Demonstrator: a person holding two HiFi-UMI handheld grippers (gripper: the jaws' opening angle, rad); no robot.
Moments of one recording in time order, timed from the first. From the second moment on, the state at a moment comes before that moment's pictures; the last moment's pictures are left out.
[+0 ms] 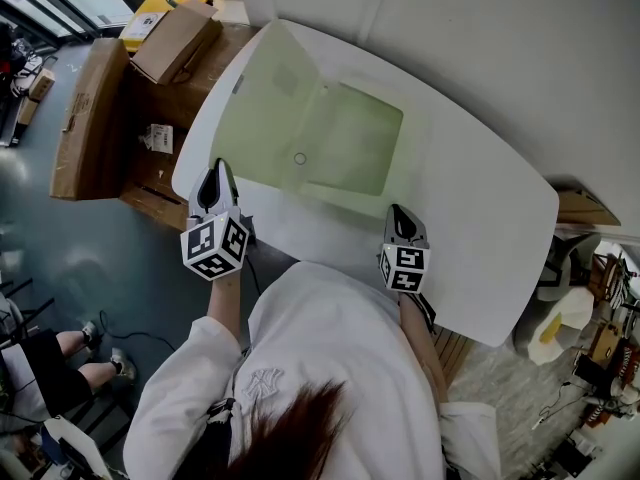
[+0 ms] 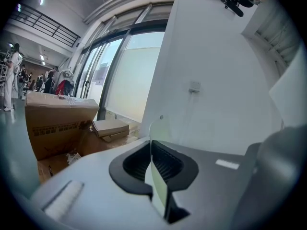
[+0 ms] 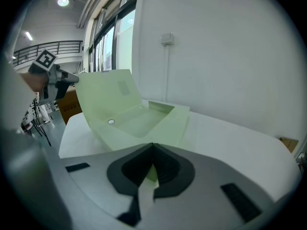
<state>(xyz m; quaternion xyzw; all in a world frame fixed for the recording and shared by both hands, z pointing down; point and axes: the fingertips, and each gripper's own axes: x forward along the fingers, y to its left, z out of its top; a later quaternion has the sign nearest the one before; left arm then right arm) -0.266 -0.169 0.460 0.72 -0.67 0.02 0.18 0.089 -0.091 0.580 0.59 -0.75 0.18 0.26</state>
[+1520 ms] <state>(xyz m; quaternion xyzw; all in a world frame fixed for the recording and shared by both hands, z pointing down) -0.335 -0.192 0.535 0.64 -0.72 0.06 0.25 0.089 -0.090 0.579 0.59 -0.74 0.18 0.25</state>
